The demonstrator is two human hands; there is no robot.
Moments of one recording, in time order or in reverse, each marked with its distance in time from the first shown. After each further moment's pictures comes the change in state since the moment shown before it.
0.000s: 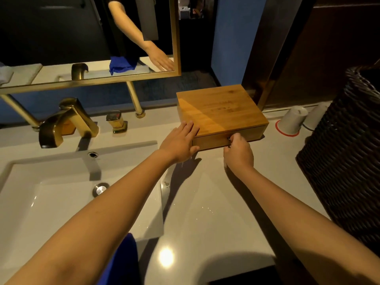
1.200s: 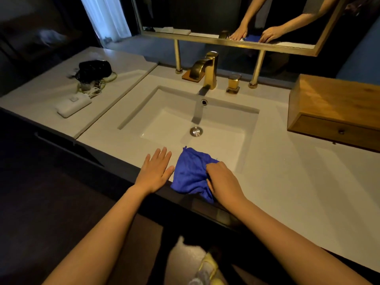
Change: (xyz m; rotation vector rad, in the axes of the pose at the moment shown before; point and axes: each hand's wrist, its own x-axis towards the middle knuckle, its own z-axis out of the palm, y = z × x) left_hand -0.380 -0.057 0.115 -0.169 0.034 -0.799; right_hand -0.265 -0.063 0.072 -0.015 -0.617 -0.989
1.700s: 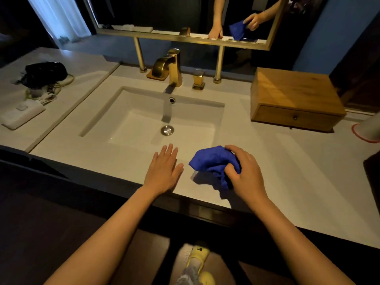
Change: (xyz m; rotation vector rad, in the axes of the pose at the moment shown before) left_hand 0.019 0.097 0.011 -0.072 0.085 0.161; right_hand -0.061 0.040 -0.078 0.360 0.378 0.274
